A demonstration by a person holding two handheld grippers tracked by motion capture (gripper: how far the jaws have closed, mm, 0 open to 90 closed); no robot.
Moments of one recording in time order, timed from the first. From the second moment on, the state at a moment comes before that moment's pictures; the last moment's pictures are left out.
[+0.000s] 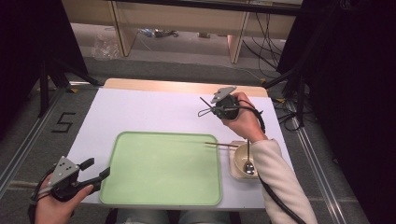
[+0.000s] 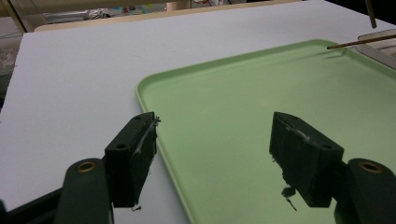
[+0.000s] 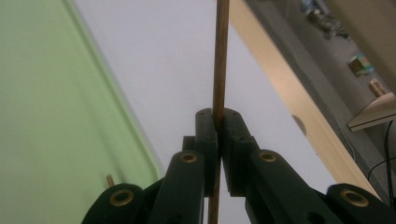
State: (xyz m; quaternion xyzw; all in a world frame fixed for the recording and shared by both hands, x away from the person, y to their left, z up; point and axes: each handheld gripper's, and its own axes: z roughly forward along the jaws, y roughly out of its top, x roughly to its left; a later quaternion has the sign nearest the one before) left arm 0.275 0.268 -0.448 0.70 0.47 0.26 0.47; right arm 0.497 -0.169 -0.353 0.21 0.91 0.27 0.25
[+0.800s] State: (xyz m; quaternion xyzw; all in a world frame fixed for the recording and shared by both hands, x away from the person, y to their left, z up) left arm 0.275 0.268 -0.448 0.70 0.47 0.26 0.47; right arm 0.469 -0.208 -0.340 0.35 0.73 0.51 0.27
